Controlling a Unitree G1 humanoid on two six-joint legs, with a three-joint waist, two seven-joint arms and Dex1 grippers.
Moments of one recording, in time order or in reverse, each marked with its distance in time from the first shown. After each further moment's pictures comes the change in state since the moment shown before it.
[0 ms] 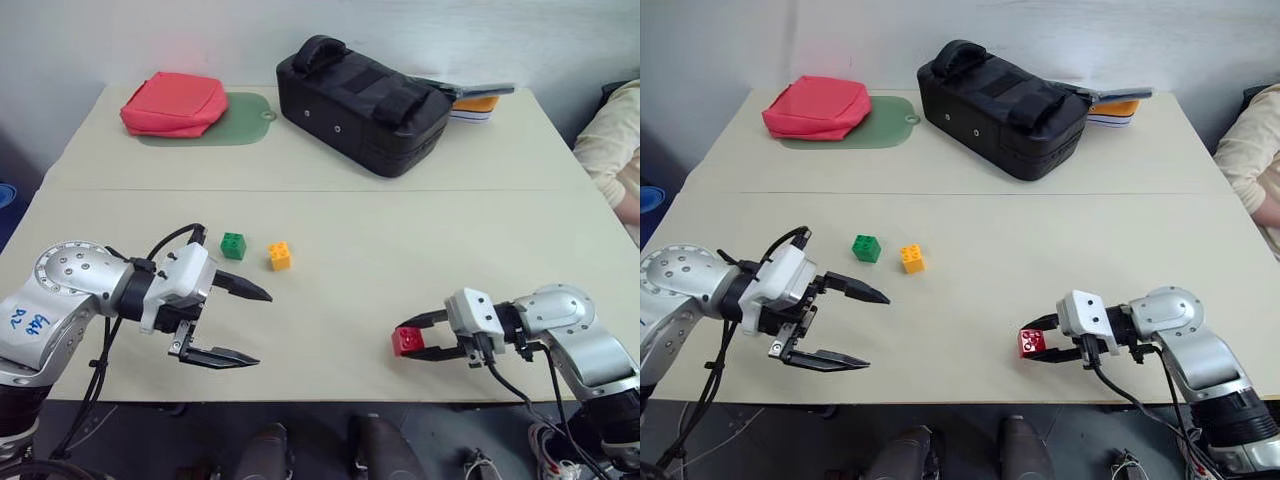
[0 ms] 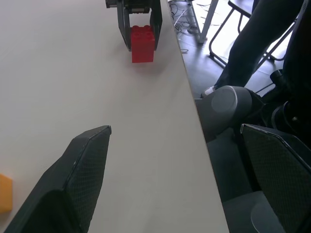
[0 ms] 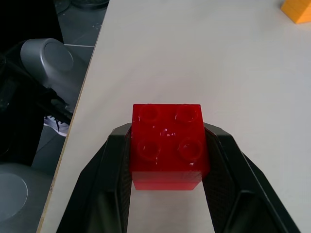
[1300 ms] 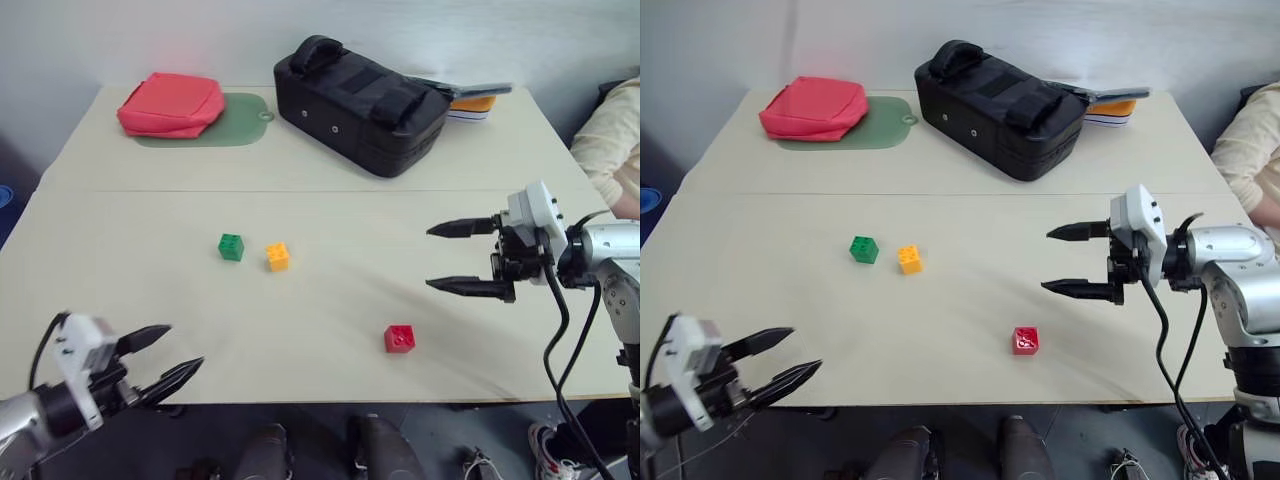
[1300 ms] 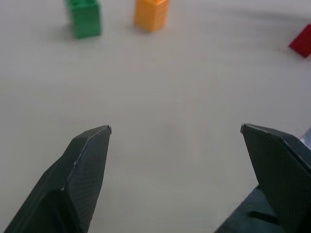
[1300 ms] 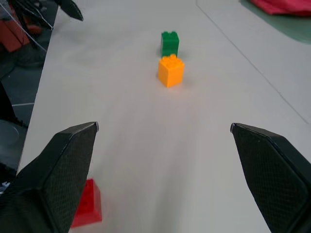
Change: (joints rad) left arm 0.884 -0.436 0.669 -0.194 -0.009 0.071 0.494; right arm -0.272 -0.079 -0.199 0.045 0.256 0.380 -0.062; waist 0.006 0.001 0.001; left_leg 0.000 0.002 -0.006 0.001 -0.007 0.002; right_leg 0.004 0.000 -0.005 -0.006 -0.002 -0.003
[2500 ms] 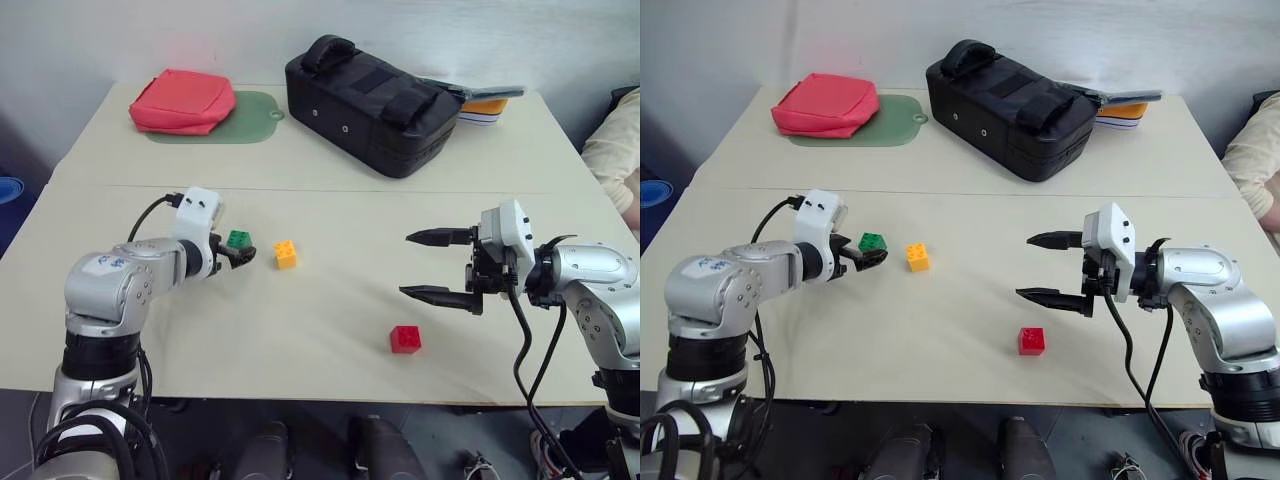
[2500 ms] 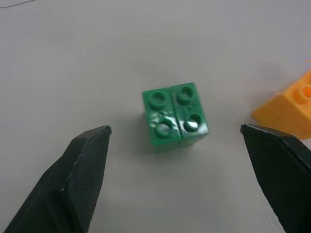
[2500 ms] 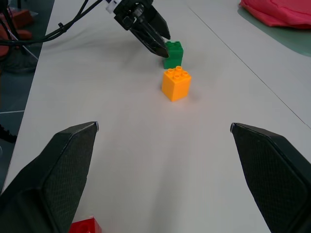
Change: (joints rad) left arm -1.227 -0.022 -0.636 0.405 0.220 0.762 0.672; right arm 0.122 0.091 0.003 -0.182 -0.026 -0.009 -0.165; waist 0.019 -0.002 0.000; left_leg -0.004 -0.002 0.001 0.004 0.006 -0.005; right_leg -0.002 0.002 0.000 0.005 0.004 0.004
